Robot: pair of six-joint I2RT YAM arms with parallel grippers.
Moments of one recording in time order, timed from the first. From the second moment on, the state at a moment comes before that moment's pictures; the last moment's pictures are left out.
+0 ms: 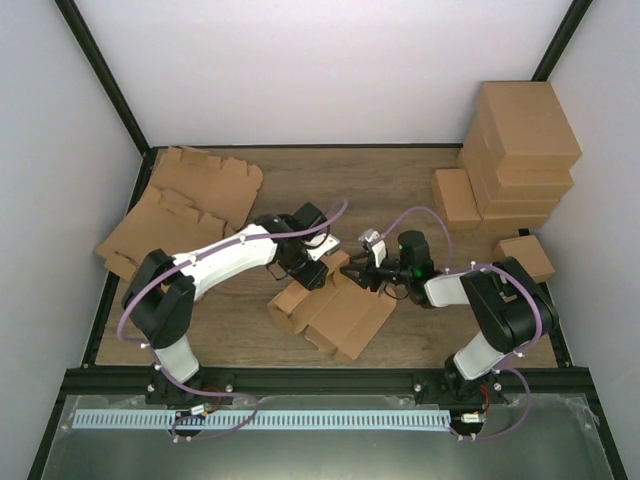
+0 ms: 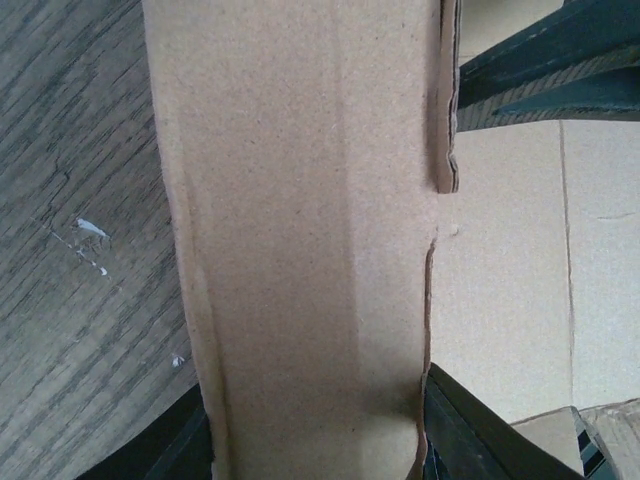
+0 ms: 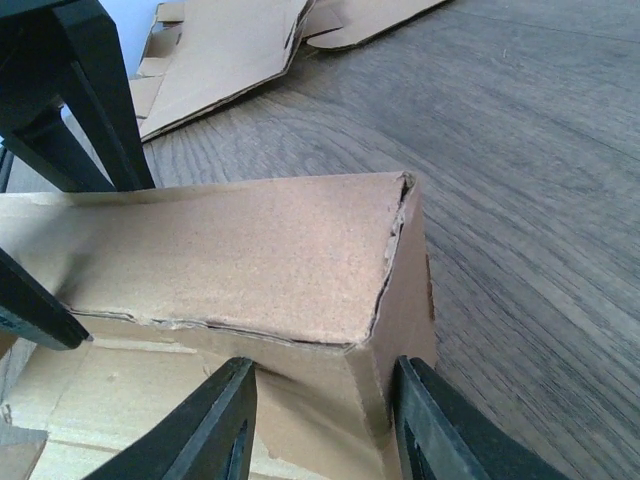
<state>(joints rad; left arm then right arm) -0.78 1.73 1.29 -0.86 0.21 -0.04 0.41 1.59 0.45 0.64 -0.75 0.00</state>
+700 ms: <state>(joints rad) -0.71 1.69 1.29 -0.85 0.40 -0.06 0.43 1.58 0.44 0.64 -0.70 0.00</state>
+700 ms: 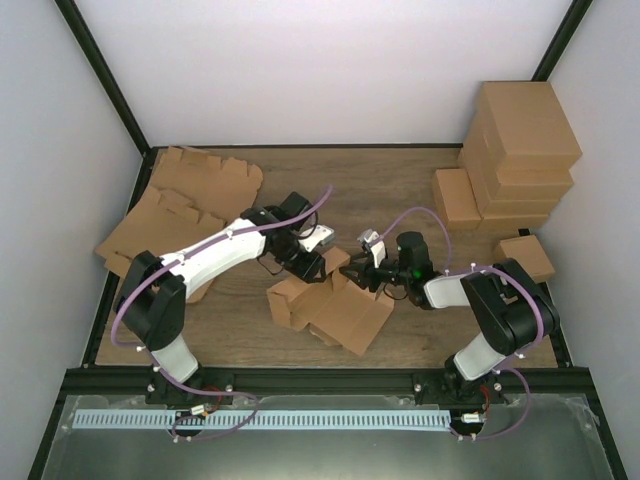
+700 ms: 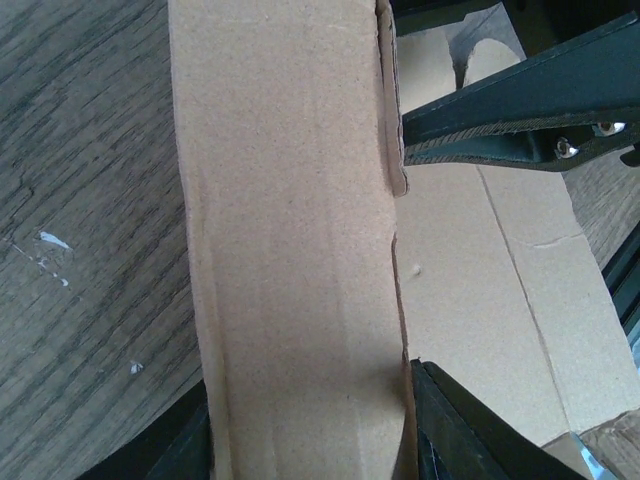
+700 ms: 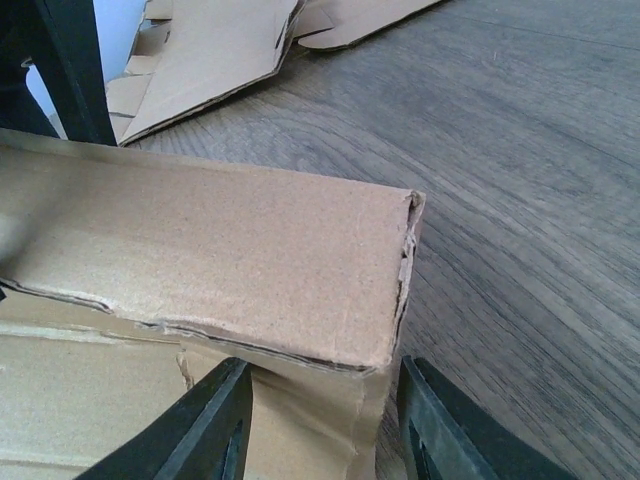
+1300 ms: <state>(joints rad) -0.72 1.71 1.29 -0.80 0.50 -0.04 0.45 1.62 0.45 0.65 -0.66 0.05</state>
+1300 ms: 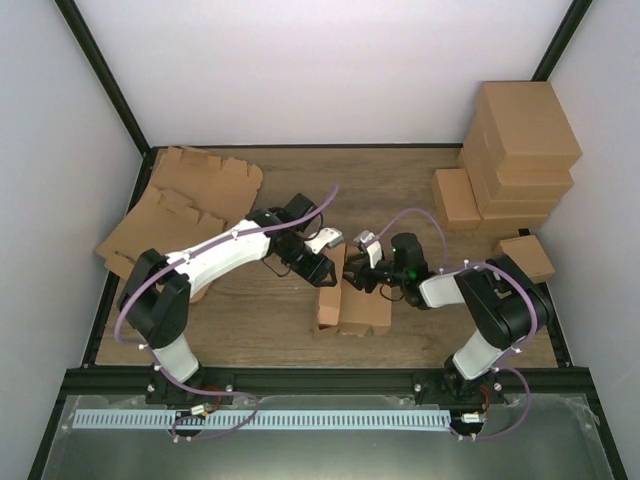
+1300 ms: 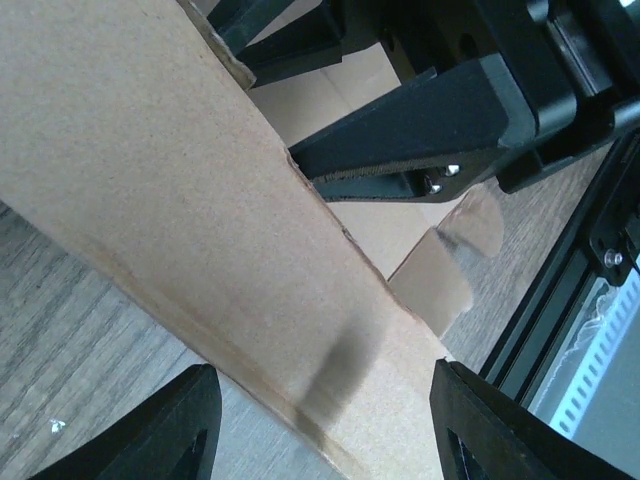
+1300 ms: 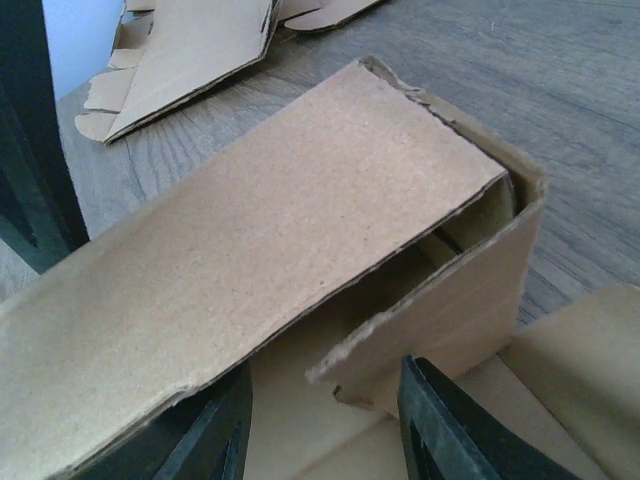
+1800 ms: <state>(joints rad) -0.72 1.73 1.29 -0.73 0.36 -0.14 0.46 1.64 0.48 0.66 -0.66 0.05</state>
